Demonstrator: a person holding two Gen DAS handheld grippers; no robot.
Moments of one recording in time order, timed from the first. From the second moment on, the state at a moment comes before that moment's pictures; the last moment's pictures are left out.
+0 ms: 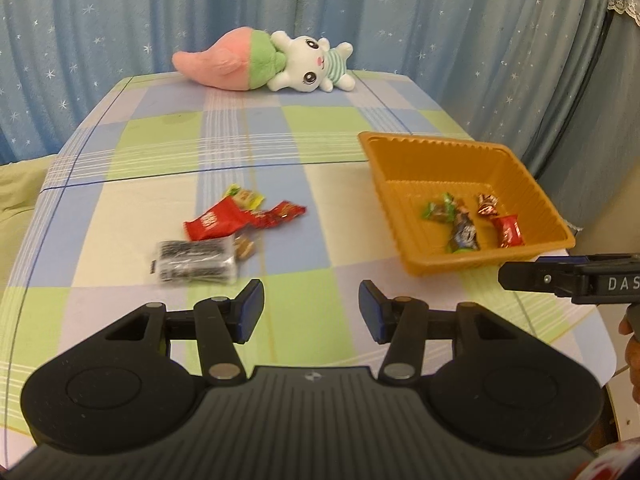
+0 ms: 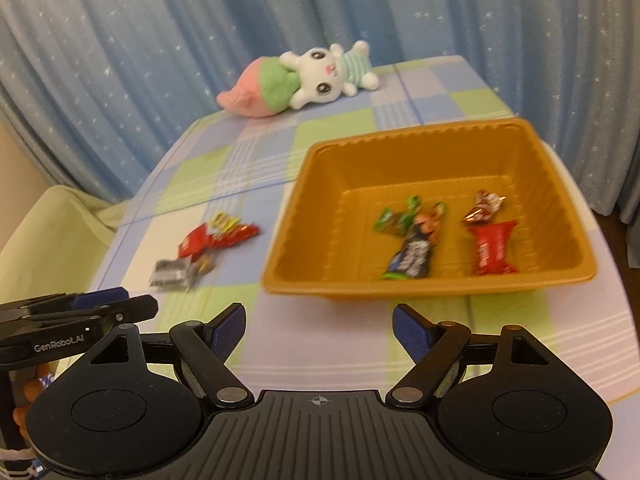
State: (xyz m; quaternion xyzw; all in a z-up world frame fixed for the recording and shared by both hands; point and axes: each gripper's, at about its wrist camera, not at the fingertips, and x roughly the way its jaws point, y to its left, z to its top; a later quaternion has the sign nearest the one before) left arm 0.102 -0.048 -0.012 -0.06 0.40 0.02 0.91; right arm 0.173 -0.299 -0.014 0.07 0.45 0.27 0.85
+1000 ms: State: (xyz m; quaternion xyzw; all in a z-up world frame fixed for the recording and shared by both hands) left arm 0.064 0.088 -0.032 -0.06 0.42 0.06 0.90; right arm 0.148 -0.147 -0.044 0.05 0.47 0.30 0.83
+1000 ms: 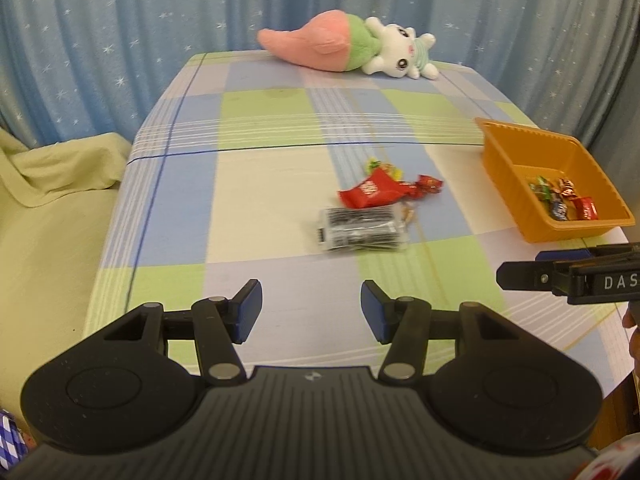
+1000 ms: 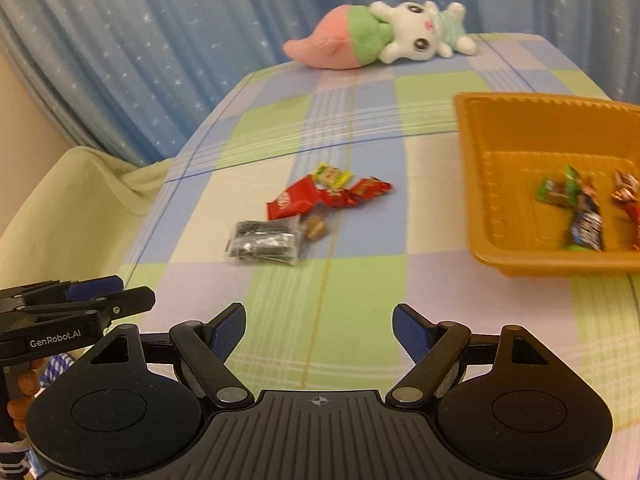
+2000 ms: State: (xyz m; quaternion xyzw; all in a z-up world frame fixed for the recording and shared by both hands) left arm 0.106 0.164 -0.063 -0.11 0.45 0.12 0.88; right arm 0.227 -0.026 -0.088 -0.06 0.42 0.44 0.79
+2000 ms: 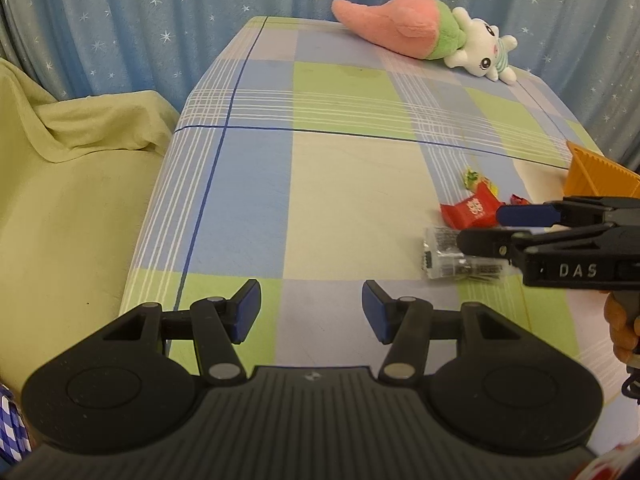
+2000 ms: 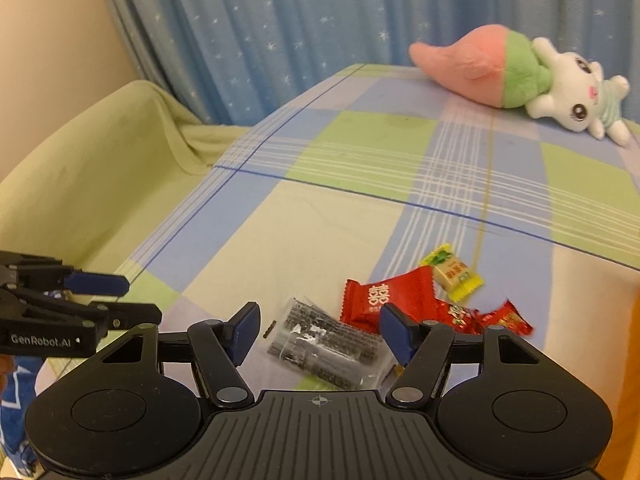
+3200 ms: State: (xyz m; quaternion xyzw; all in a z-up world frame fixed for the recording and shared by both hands) left arm 0.098 0.166 -0.065 -0.10 0.45 0.12 0.88; right arm 0.187 -0.004 -0.111 -0.12 0.43 0.41 0.79
